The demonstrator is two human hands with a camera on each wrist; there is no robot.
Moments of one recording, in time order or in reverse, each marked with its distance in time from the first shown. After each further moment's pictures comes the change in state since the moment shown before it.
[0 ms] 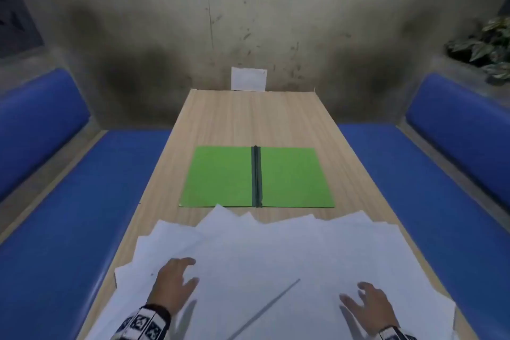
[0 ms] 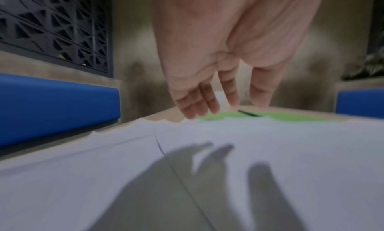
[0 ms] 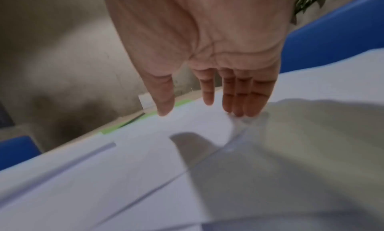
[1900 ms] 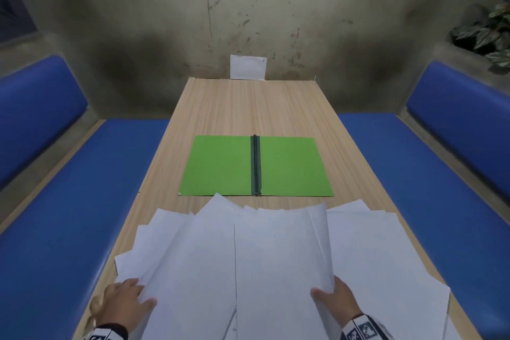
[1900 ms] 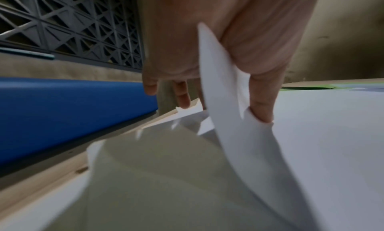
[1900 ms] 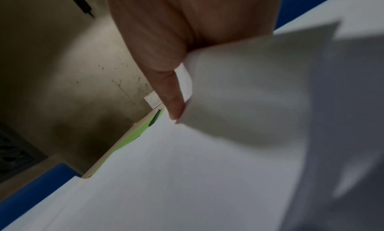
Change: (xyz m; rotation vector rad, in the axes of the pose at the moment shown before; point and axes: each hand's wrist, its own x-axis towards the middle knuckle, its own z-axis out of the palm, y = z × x) left_hand -0.041 -0.049 -0.031 0.415 -0.059 -0.371; right_hand -0.025 -0.023 0.043 0.245 -0.128 -0.092
